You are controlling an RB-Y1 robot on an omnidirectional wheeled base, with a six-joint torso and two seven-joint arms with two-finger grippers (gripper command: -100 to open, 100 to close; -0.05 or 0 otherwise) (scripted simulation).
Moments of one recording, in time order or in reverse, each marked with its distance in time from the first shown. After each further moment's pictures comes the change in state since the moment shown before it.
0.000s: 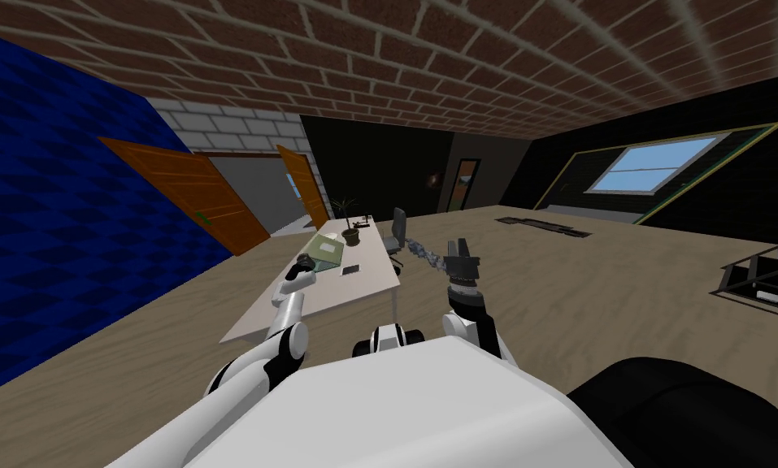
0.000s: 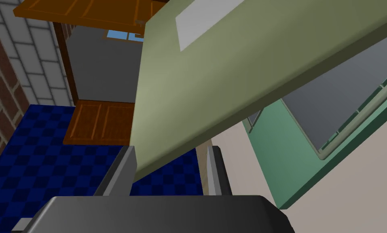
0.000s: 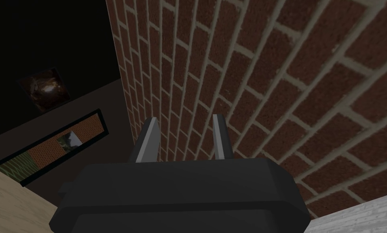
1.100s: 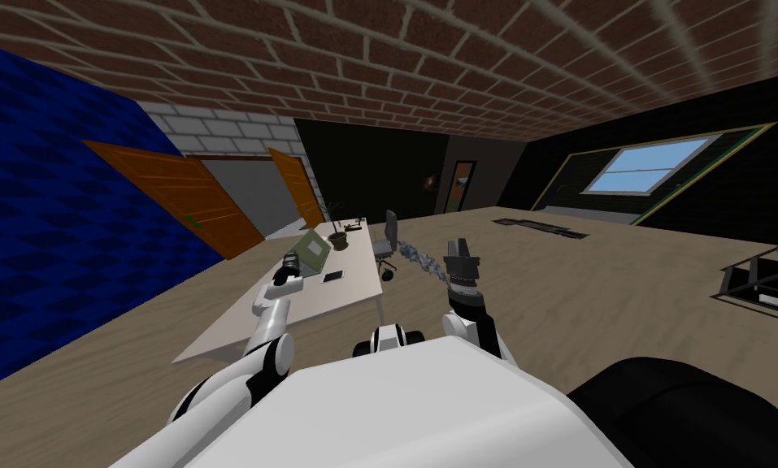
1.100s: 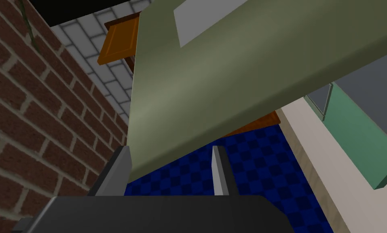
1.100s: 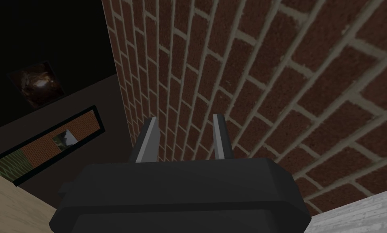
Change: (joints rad) left arm 0.086 0.088 -0.037 -0.078 -0.174 -0.101 -0.151; right arm 0.000 0.000 0.000 0.000 0.000 0.000 0.000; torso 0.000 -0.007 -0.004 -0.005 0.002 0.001
